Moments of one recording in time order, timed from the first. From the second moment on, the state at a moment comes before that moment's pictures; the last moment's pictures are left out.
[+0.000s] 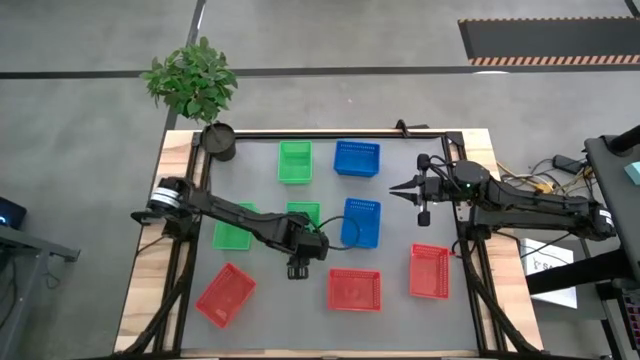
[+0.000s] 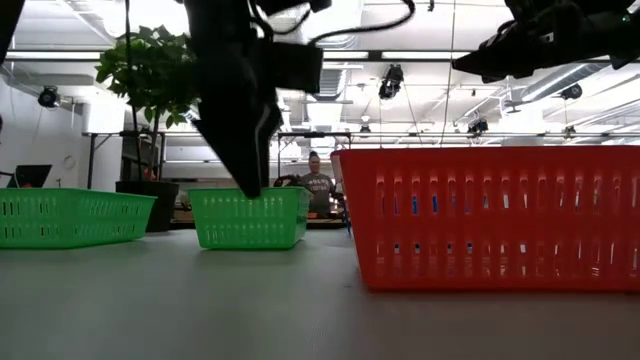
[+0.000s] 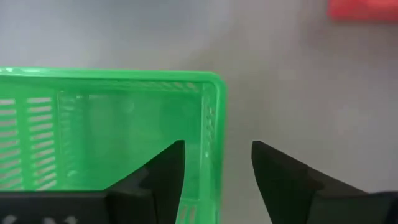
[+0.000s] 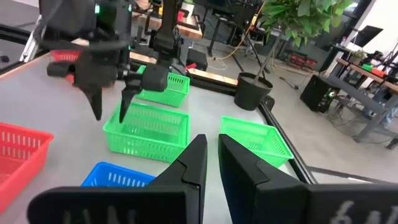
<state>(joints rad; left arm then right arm) -0.23 1.87 1.37 -0.81 -0.17 -0.21 -0.29 0.62 0.39 0.08 -0.24 -0.33</state>
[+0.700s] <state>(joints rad) -0.23 1.88 1.40 -0.81 -0.17 -0.15 -0.29 0.62 0.39 0.06 -0.24 -0.32</state>
